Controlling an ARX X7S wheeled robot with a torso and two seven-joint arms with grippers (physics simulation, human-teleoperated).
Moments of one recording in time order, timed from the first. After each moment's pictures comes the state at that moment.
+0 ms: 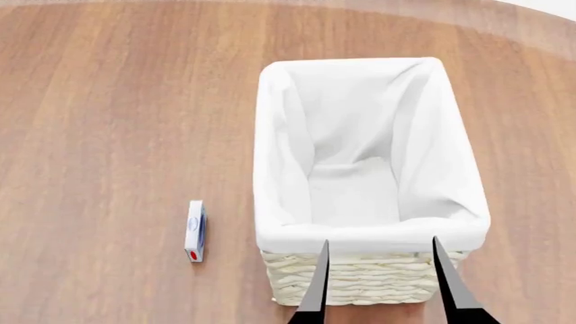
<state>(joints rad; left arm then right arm) -0.03 -0.19 -0.48 0.52 -0.36 -0.45 -0.82 -0.02 0.31 -0.30 -0.71 0.07 0.28 0.39</state>
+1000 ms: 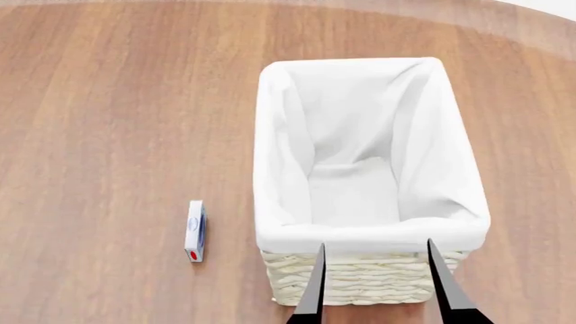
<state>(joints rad) -0.05 -0.13 -0.69 0.45 -0.40 -0.53 -1.08 -0.01 0.33 -0.32 -0.71 0.08 0.29 0.41</state>
